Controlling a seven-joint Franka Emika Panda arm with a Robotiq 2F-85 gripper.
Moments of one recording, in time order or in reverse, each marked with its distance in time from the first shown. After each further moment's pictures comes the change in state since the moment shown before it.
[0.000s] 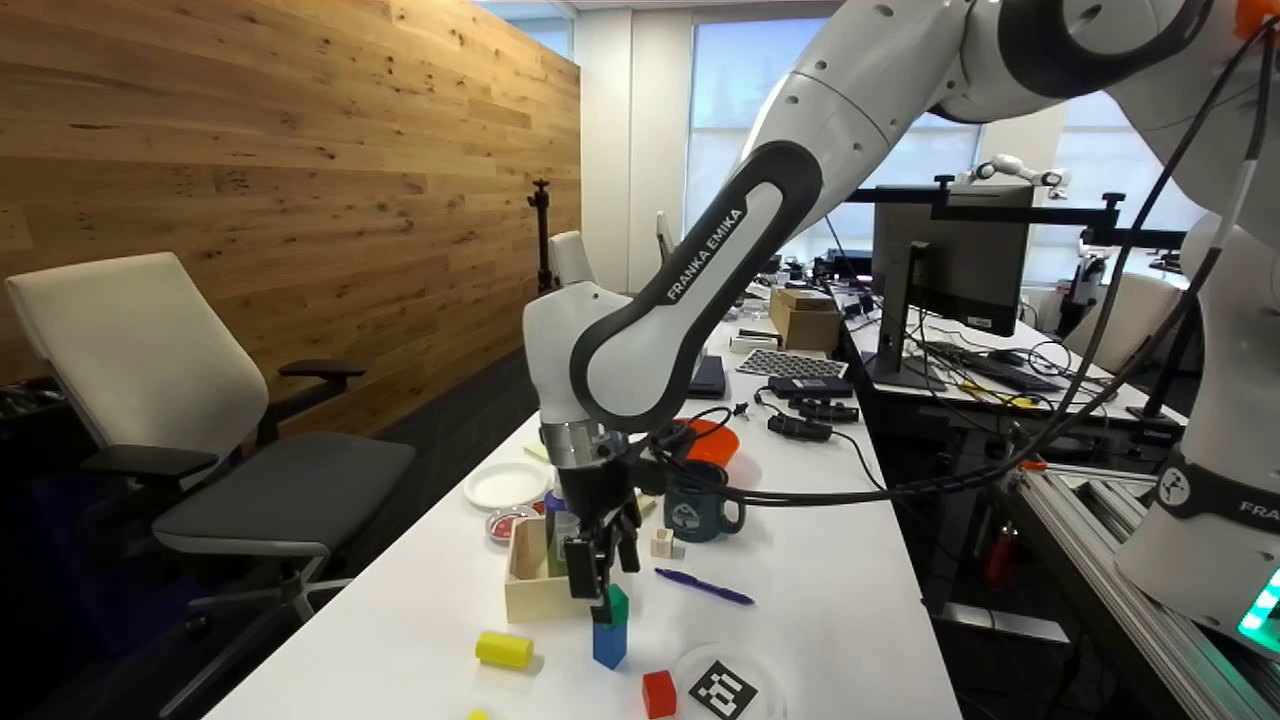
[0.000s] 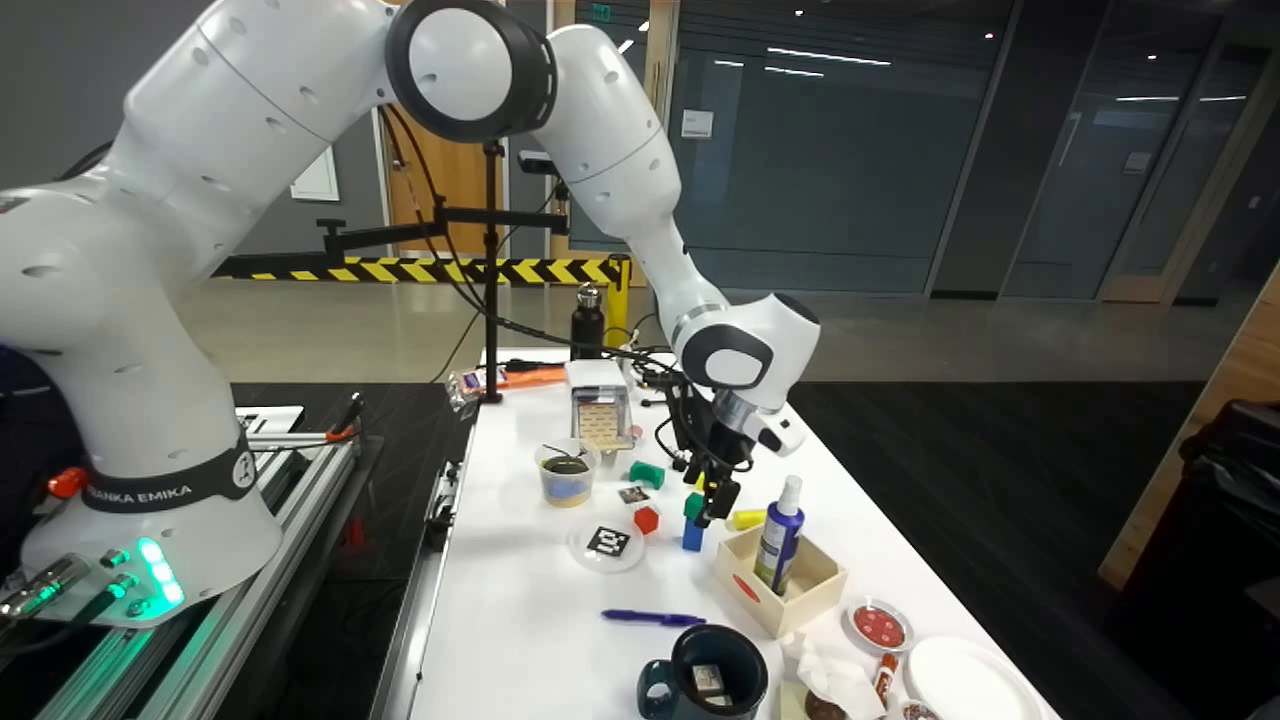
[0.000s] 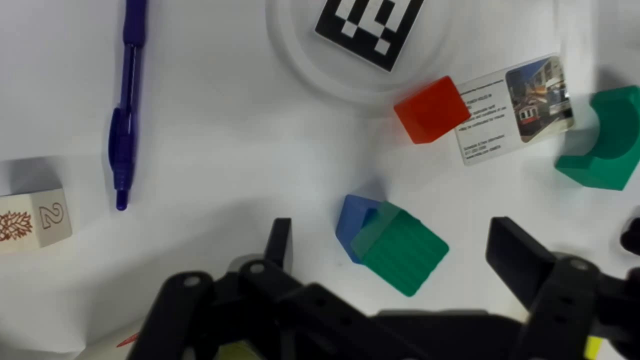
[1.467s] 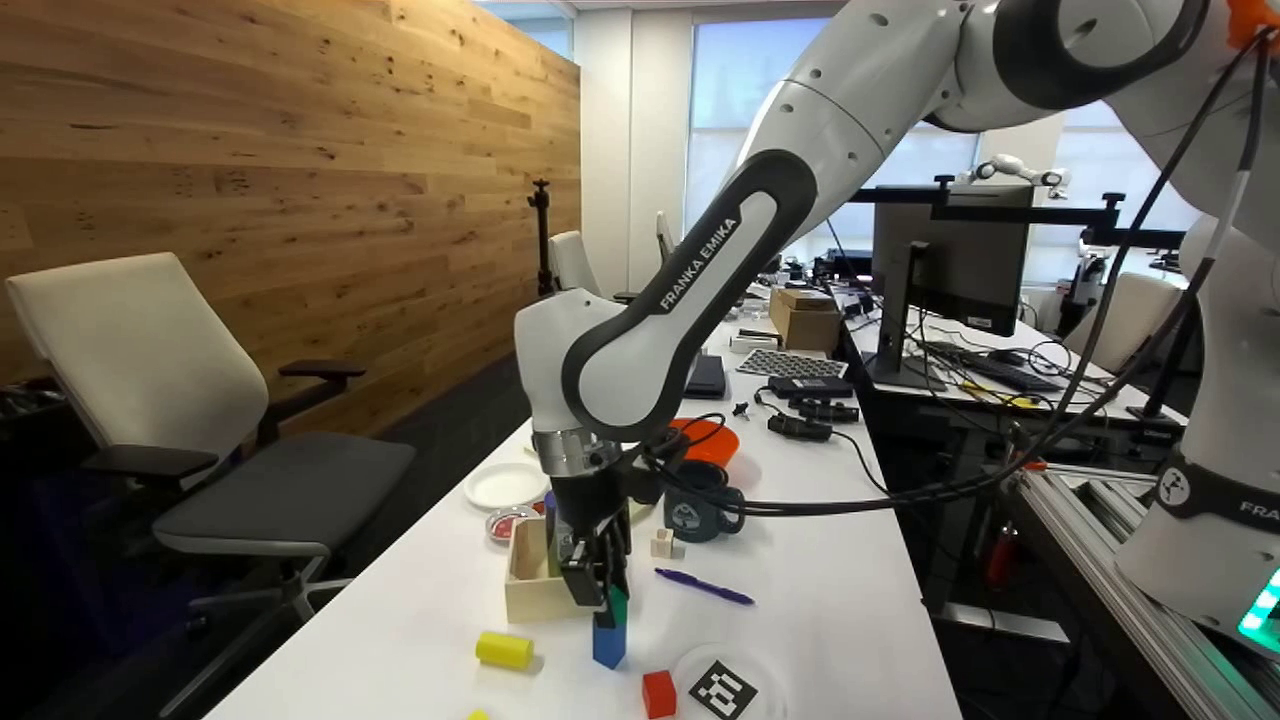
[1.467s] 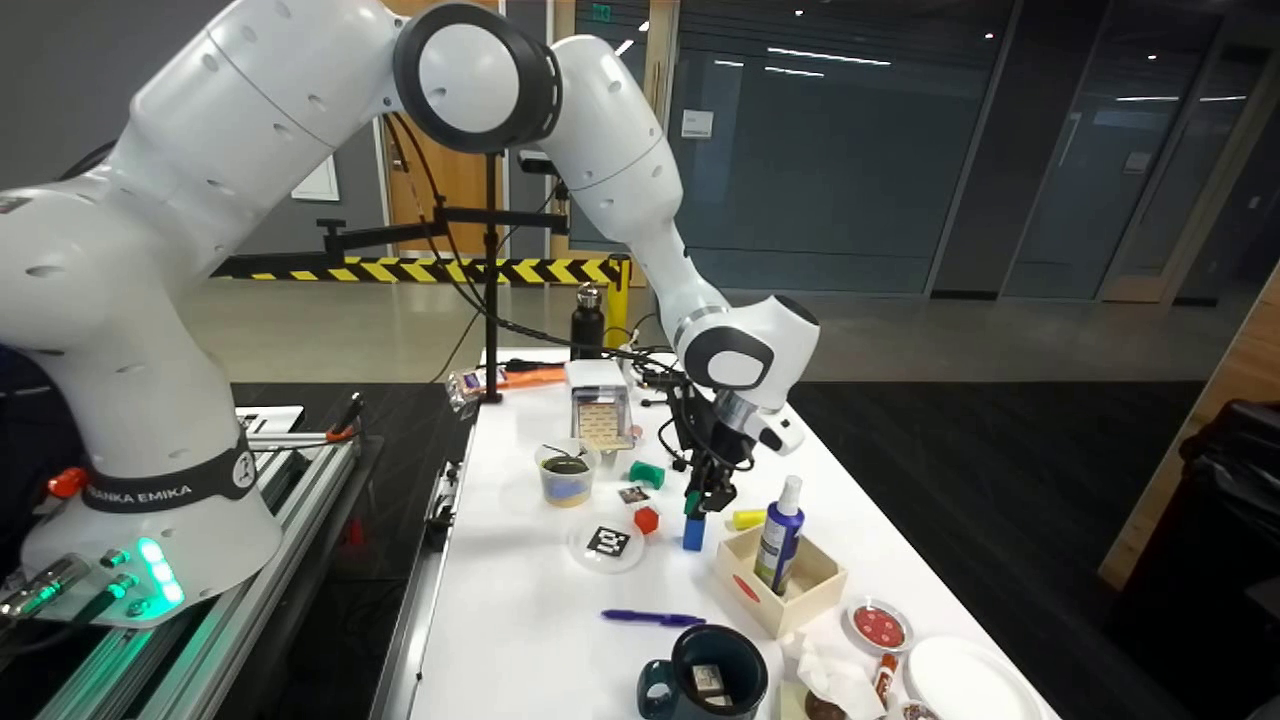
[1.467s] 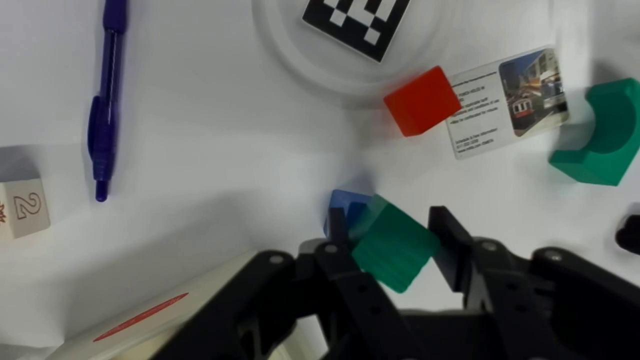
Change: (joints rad) arm 0.014 0.026 -0.001 0.036 0.000 -0.006 0.004
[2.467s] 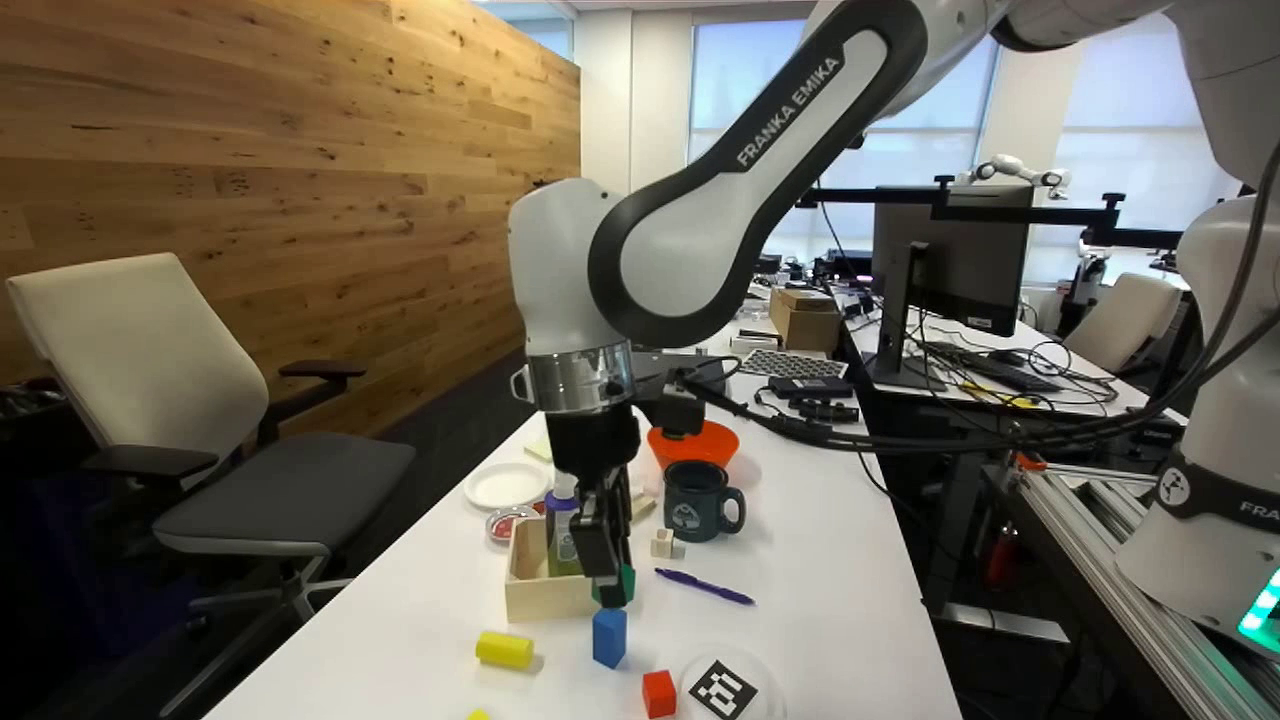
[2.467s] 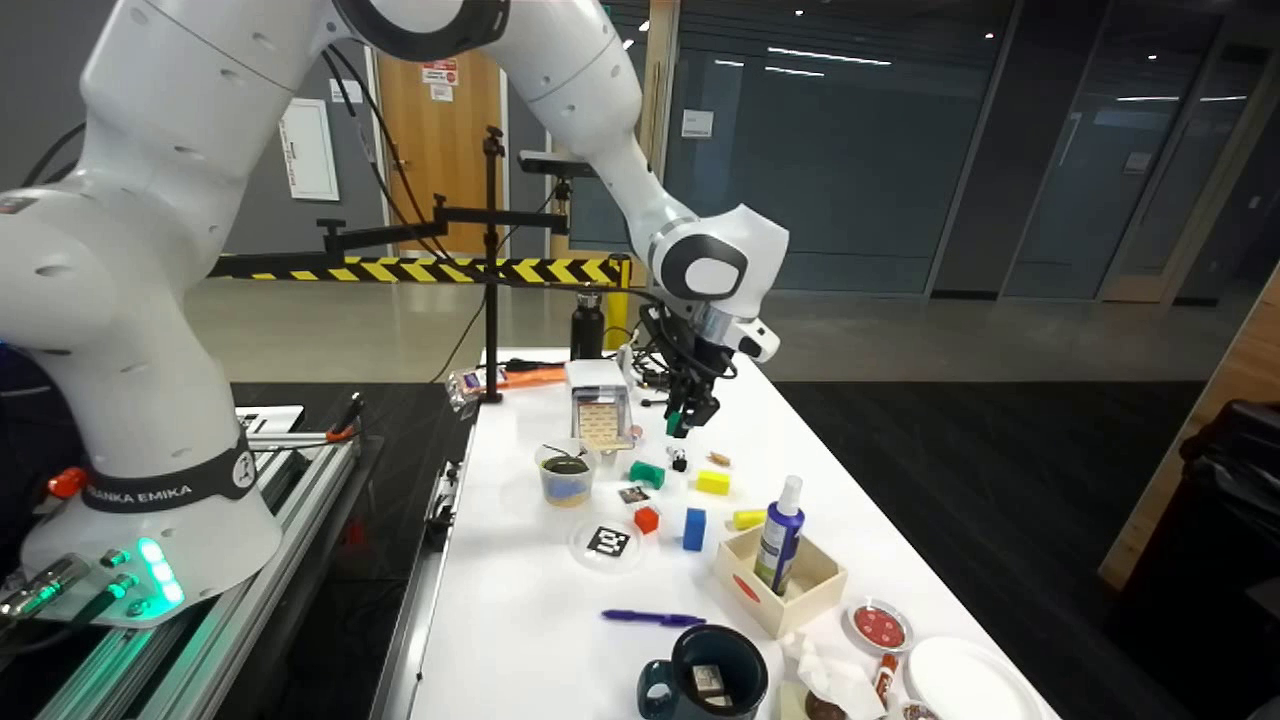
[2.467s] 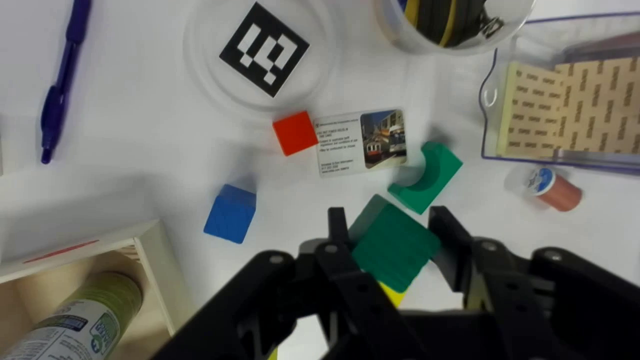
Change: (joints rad) arm 0.033 -0.251 0.087 -0.150 -0.005 -0.054 -0.058
